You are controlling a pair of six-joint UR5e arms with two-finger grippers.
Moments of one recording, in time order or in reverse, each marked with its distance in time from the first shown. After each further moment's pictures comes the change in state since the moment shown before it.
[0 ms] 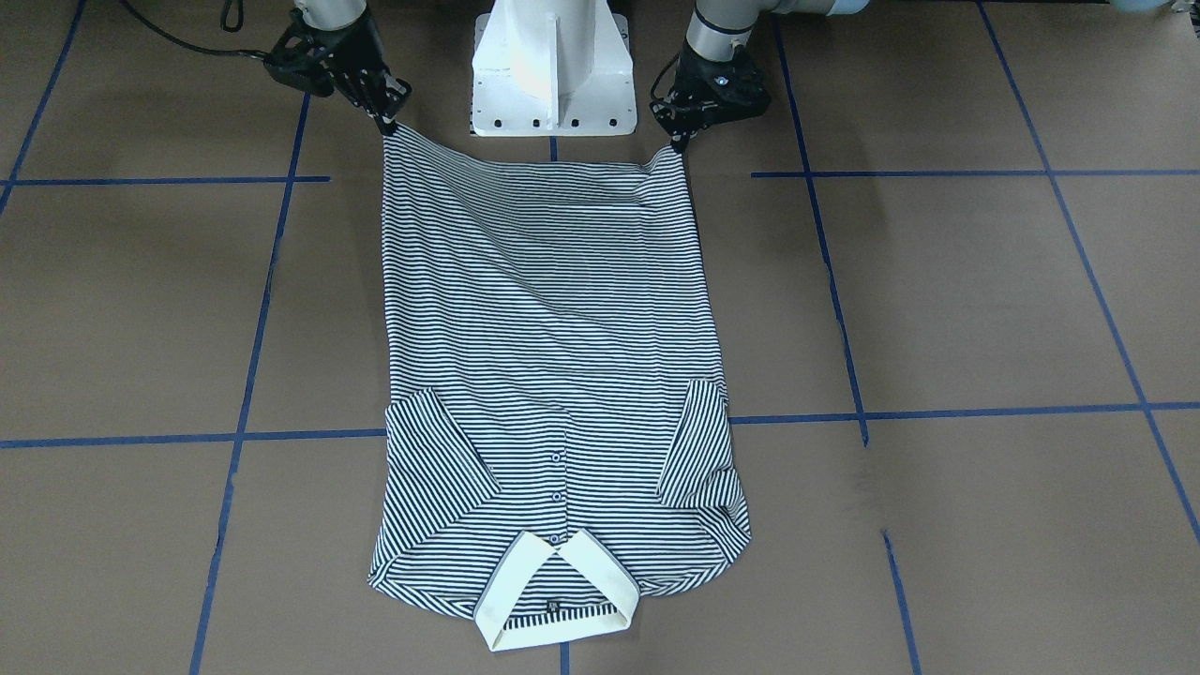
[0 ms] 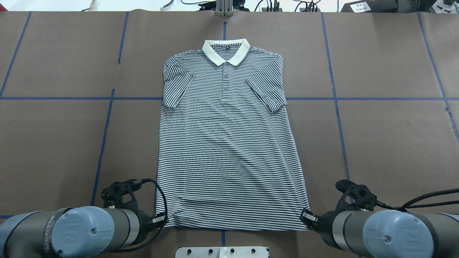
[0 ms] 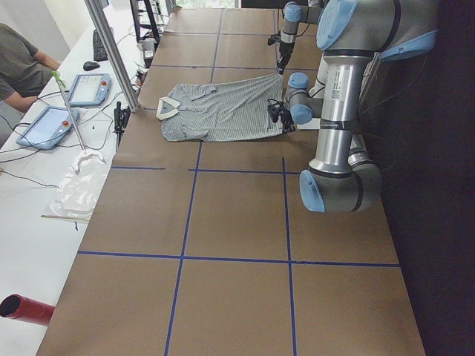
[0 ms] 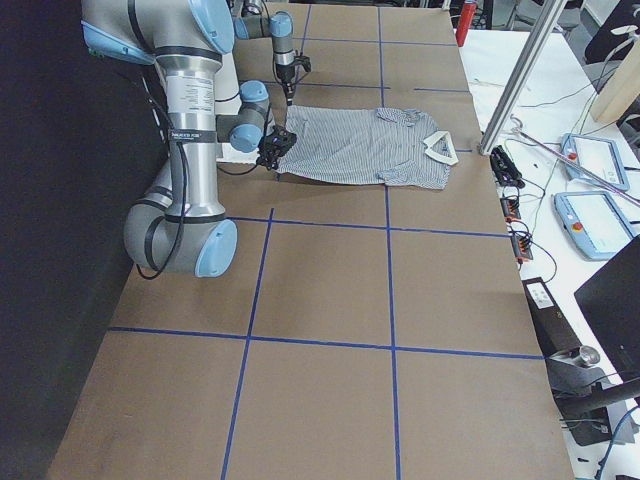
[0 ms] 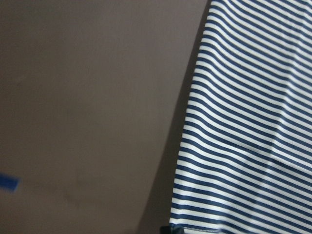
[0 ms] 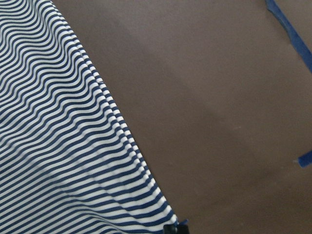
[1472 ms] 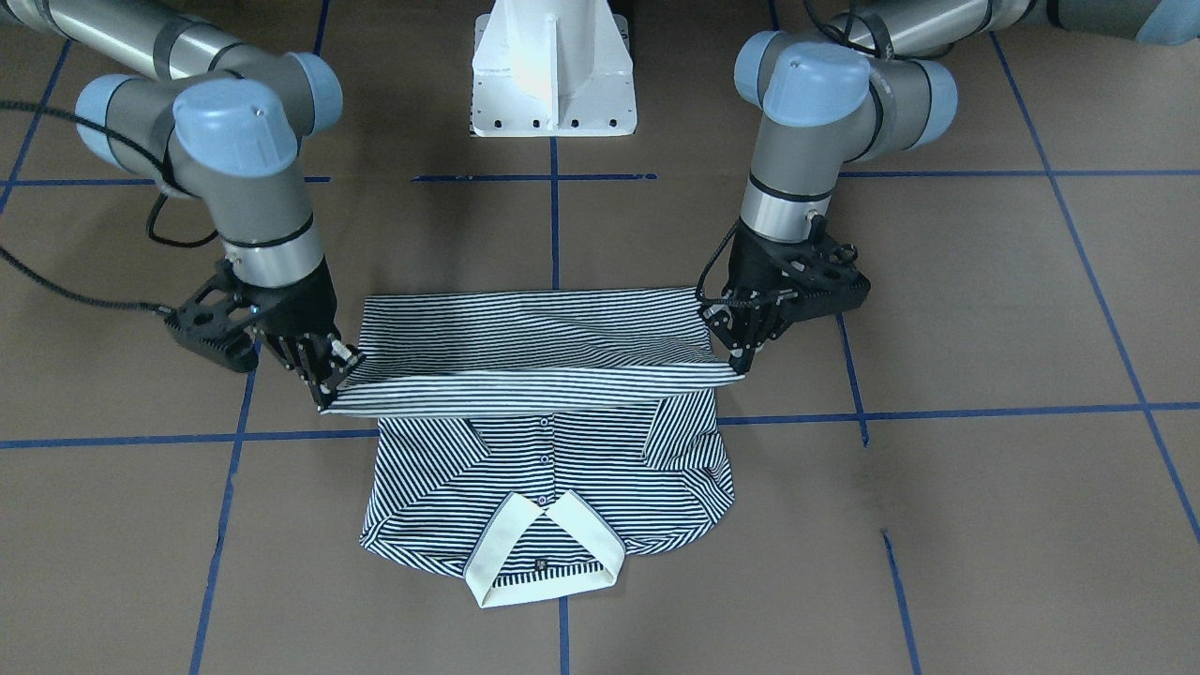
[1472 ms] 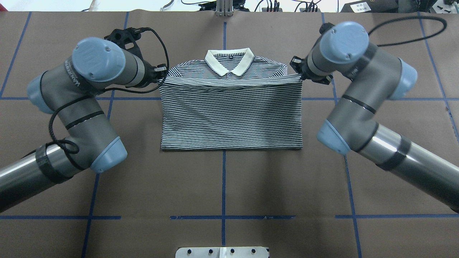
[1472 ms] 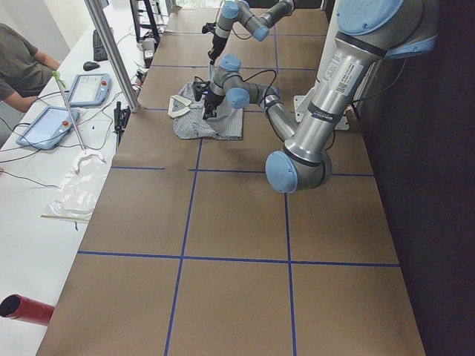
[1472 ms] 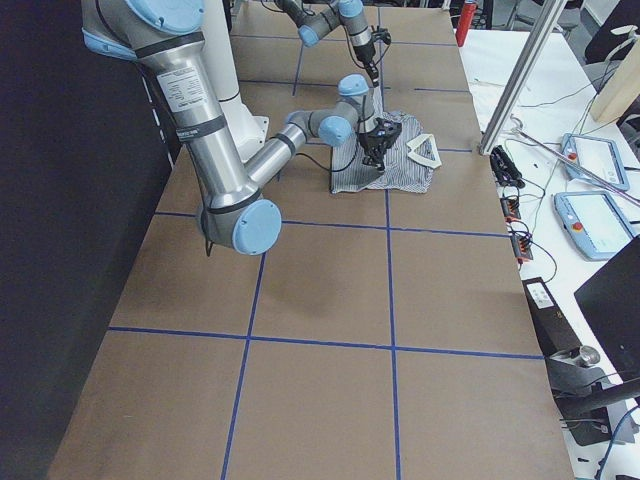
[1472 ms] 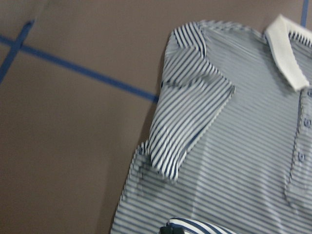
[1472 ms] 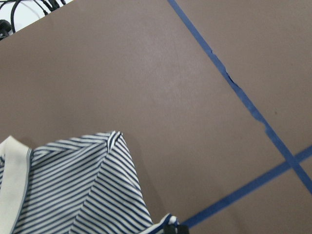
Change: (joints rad) left arm -0.608 -0.387 0.553 -0.199 -0.041 0.410; right arm 0.712 0.632 -0.781 0.006 0.165 -0.507
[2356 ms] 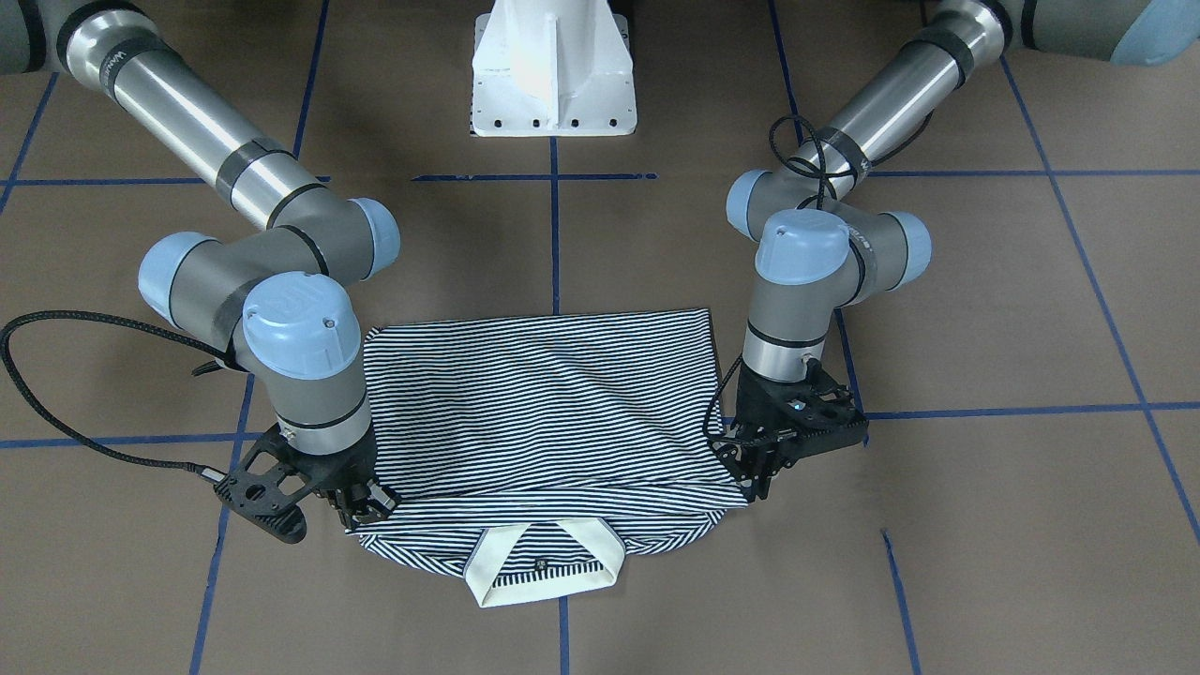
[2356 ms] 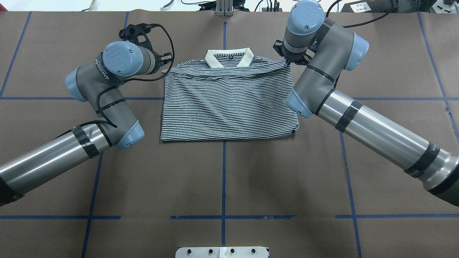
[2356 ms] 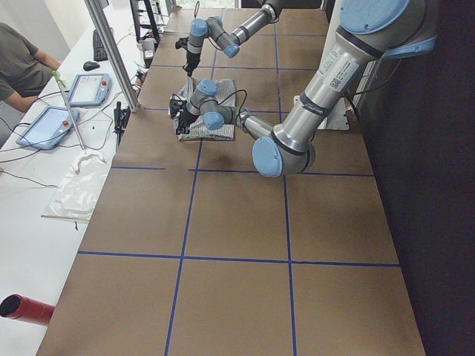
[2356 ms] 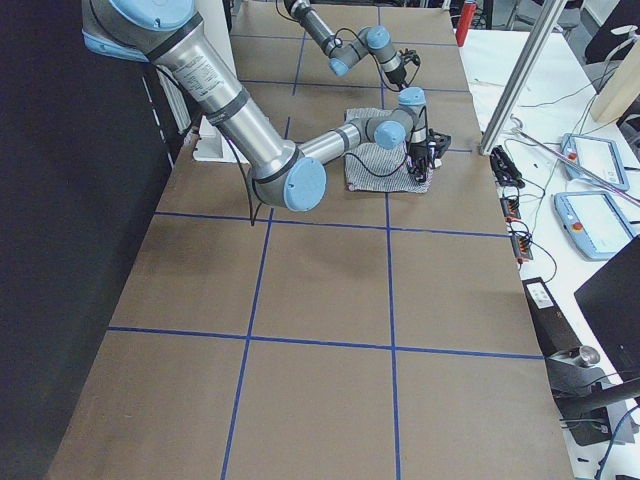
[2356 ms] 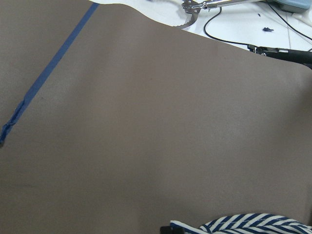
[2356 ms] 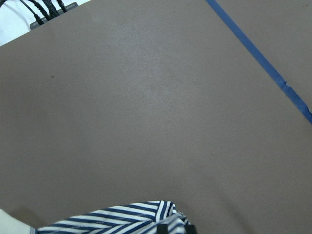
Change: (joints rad) left arm -0.016 -0.112 0.381 -0.317 0.106 0.062; right arm 0.022 0.196 -0.374 0.132 0.016 -0.019
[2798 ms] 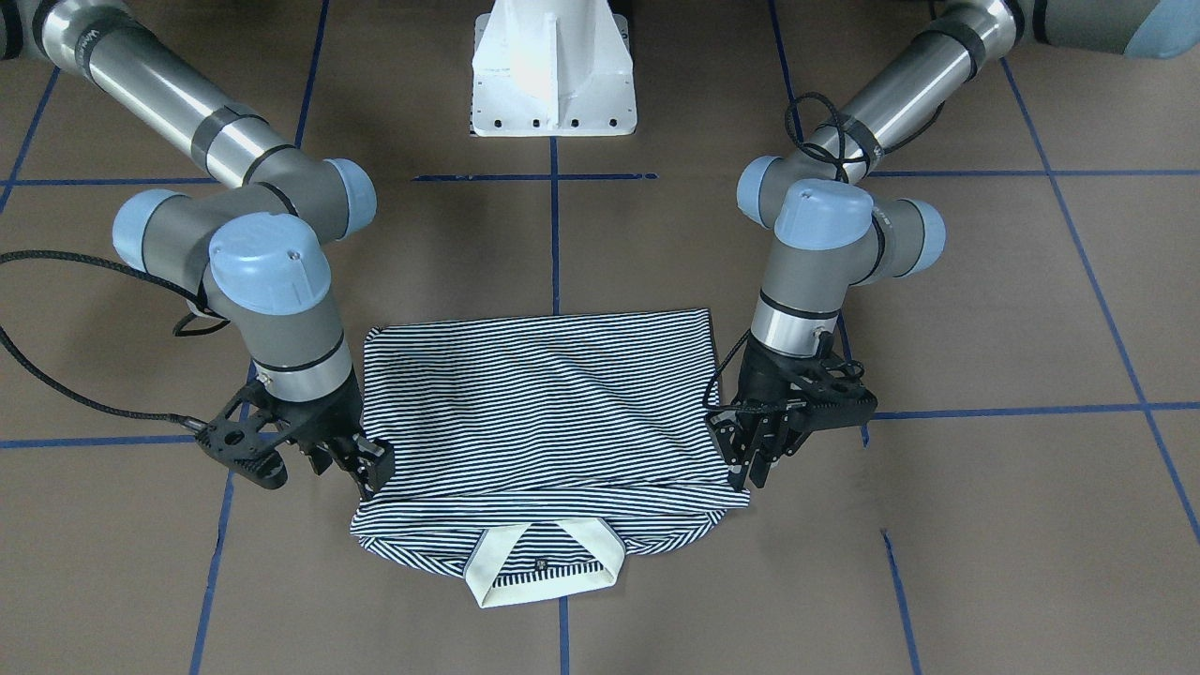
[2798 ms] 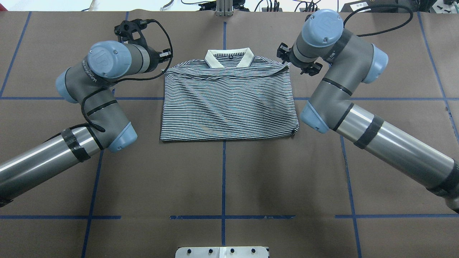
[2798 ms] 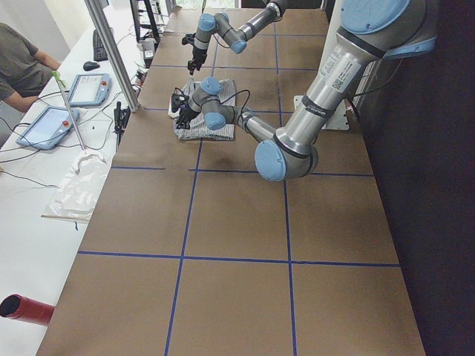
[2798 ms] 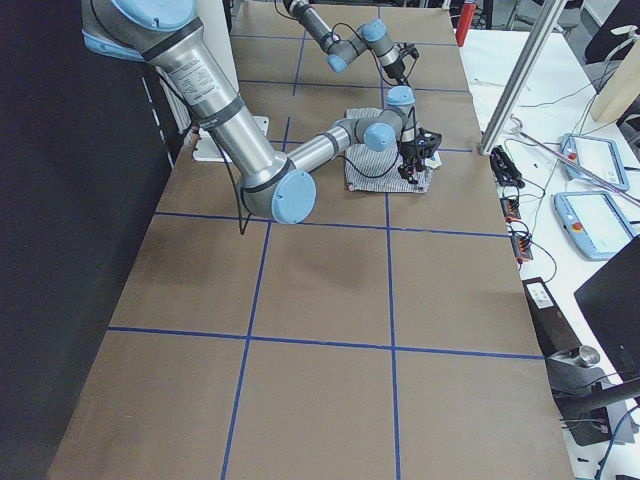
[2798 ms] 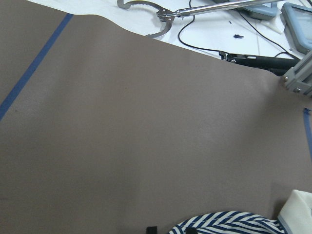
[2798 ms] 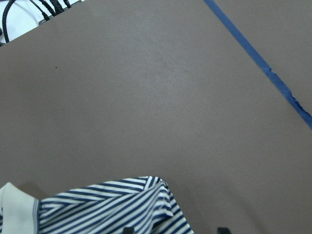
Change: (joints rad) left arm -0.005 0.066 -0.115 -0.072 -0.008 0.004; right arm -0.026 -0.177 0.276 -0.005 0.005 0.076
